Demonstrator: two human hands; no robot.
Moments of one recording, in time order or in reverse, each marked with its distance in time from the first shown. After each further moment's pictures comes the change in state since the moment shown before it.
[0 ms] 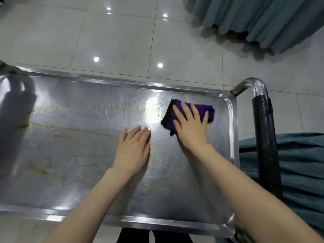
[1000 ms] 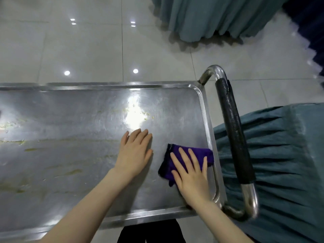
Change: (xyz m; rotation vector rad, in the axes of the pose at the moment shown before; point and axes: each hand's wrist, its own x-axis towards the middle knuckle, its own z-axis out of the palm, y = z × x) left_hand -0.006 0.044 0.019 0.075 -0.096 0.209; right_hand -0.201 0.012 0.043 0.016 -0.004 0.119
